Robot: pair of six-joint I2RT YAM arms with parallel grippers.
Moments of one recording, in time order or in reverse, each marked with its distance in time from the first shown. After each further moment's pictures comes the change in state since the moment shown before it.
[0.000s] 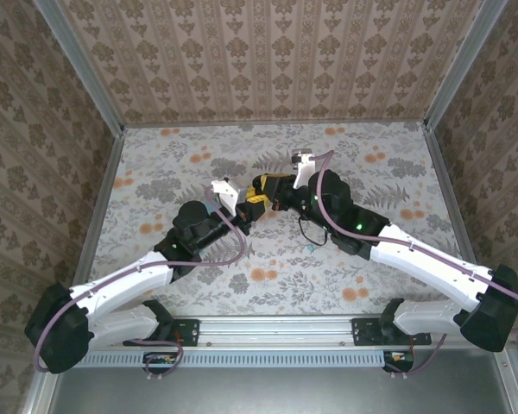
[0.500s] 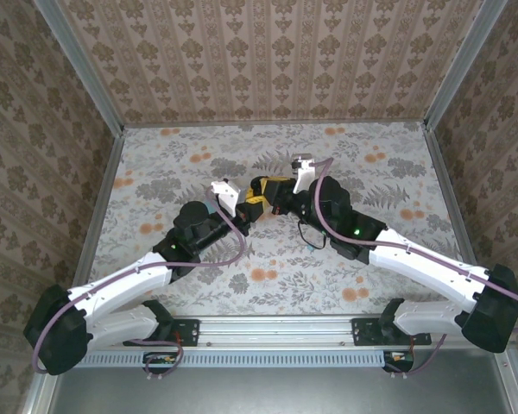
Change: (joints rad) left arm 0.000 -0.010 0.000 -0.056 -0.044 -0.001; right arm 0.008 -0.012 -0.073 0.084 0.007 -0.019
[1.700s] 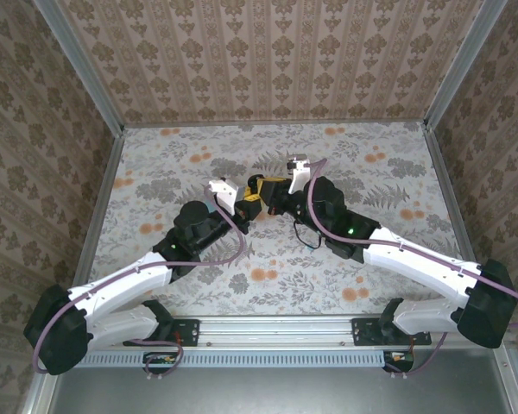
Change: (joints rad) left arm 0.000 0.002 0.000 -0.007 -0.043 -0.023; right arm 0.007 0.042 0.001 0.038 0.008 -0.004
